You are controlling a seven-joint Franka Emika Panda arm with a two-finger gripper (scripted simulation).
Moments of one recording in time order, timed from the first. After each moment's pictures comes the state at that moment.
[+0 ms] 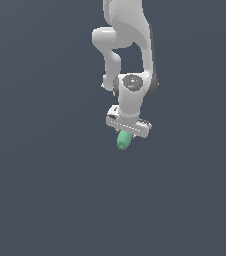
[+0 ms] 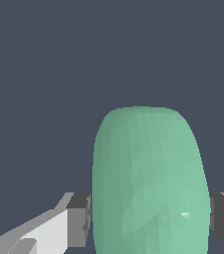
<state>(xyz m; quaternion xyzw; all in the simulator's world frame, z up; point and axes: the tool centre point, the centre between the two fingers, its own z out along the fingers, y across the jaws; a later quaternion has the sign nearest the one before) -0.074 0.064 0.087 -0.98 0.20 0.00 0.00</state>
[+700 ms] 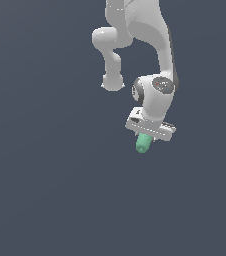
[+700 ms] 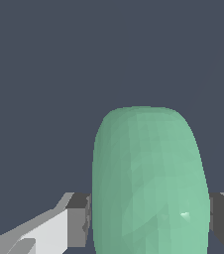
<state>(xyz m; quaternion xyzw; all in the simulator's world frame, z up) -0.052 0.155 0.092 -0.98 0.20 0.00 0.00</state>
